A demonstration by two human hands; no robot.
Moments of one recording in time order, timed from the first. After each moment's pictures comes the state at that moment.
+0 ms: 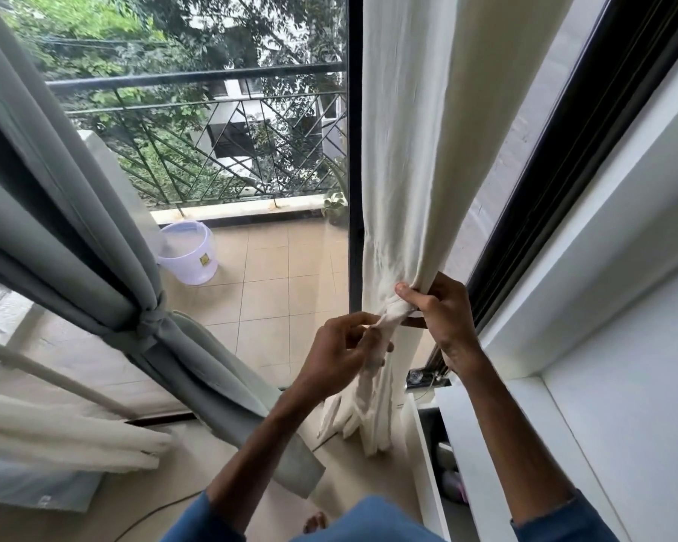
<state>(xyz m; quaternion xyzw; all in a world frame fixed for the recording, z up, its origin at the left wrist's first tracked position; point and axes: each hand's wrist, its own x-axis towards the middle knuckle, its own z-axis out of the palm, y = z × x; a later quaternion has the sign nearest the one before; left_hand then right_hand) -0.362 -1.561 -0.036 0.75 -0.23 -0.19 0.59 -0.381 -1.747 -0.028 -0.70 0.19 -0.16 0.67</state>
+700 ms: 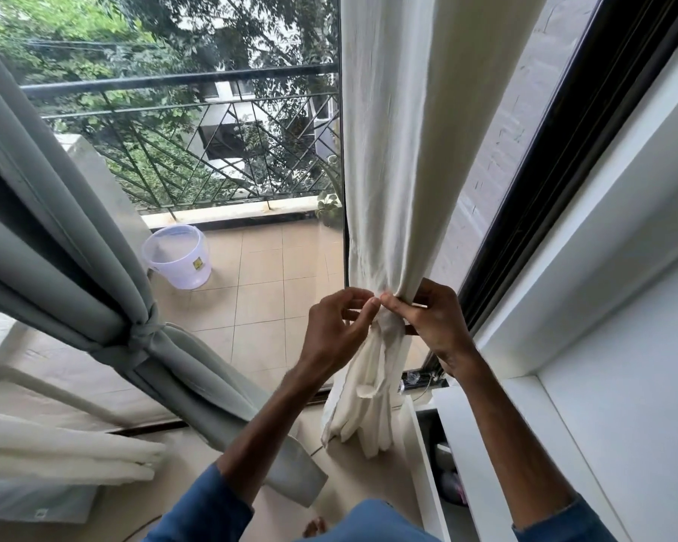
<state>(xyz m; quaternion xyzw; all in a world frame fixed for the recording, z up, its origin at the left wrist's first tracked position) -0.326 -1.581 -0.033 0.80 -0.20 -0.06 0.56 -0.380 -1.743 -0.024 -0.72 0.15 -0.12 0.66</state>
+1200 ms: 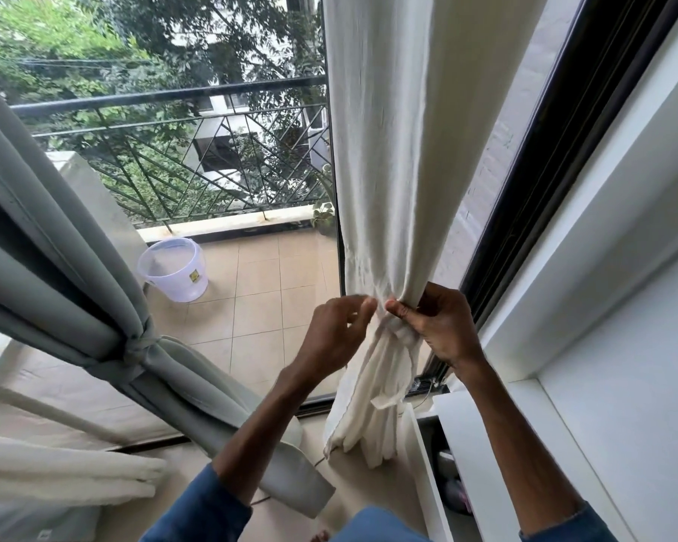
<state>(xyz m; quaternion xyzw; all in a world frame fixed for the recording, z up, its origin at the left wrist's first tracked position) -0.318 -1.587 -0.018 0.84 -0.28 -0.06 0.47 -0.379 -1.766 -0.035 -0.79 0.12 -0.21 0.57</state>
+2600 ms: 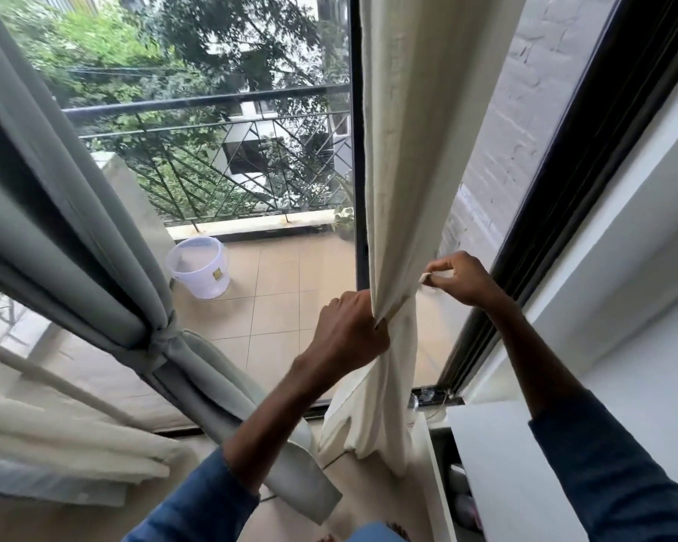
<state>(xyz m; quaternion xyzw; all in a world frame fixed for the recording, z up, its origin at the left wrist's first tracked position) -0.338 -1.590 0.030 0.93 -0.29 0.02 0.21 -0.306 -1.838 -0.015 -0.92 0.10 -0.04 0.38</state>
